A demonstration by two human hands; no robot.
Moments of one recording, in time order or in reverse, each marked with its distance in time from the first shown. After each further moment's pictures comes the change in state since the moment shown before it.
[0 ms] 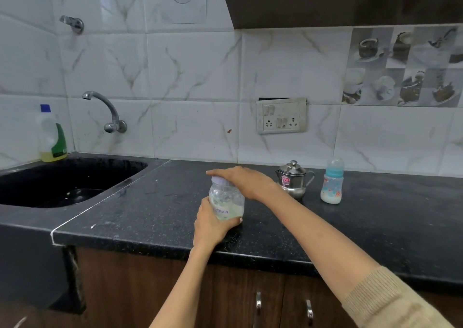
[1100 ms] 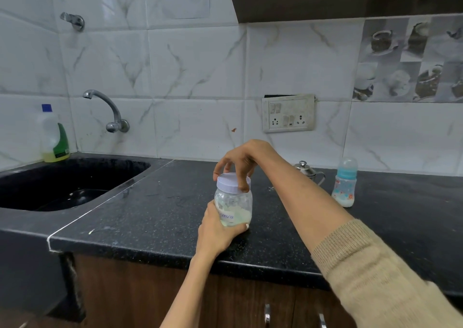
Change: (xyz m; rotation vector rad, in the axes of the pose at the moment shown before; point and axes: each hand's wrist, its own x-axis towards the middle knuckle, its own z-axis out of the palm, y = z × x) left_hand 0.009 -0.008 0.001 0.028 -0.083 0.031; right_hand 0.051 0.001 -0.062 0.129 -0.534 0.113
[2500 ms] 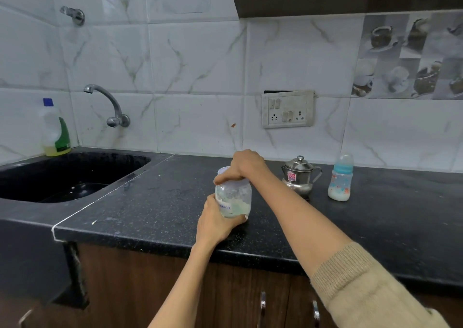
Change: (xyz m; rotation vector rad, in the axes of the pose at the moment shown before) left_hand 0.001 -0.001 0.003 0.056 0.011 -0.033; right_hand 0.009 -0.003 0.048 0.123 0.551 0.296
